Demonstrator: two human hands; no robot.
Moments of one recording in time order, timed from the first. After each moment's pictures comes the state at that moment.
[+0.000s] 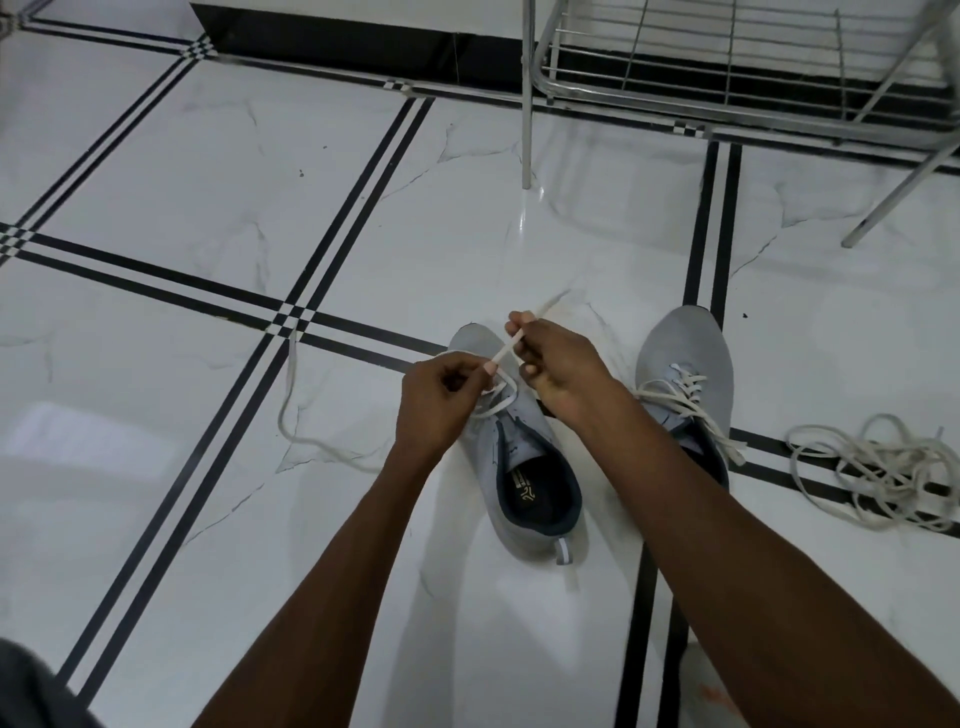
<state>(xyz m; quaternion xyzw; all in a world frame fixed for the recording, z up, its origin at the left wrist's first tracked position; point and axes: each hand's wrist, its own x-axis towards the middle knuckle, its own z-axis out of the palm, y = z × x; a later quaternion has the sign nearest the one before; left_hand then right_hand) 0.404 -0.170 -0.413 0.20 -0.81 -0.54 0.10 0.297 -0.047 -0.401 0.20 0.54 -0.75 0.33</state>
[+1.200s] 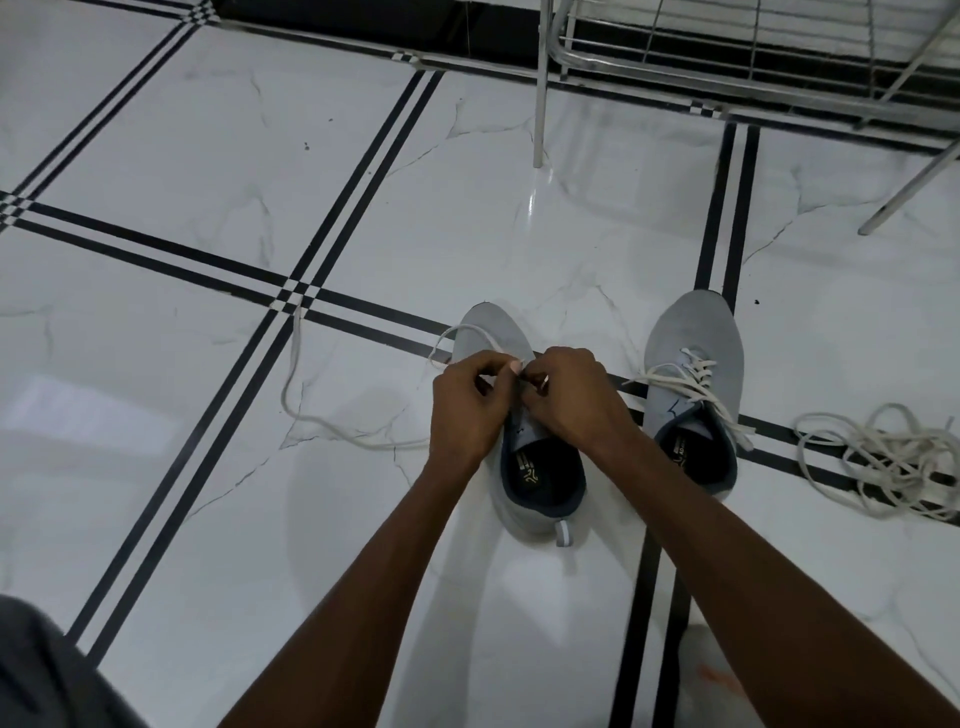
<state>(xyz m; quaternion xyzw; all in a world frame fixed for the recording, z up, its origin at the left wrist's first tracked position) 0.414 -0.137 -0.431 0.22 -0.83 -0.49 0.15 0.333 -0.012 -0.426 -0.29 0.91 -0.26 0.15</state>
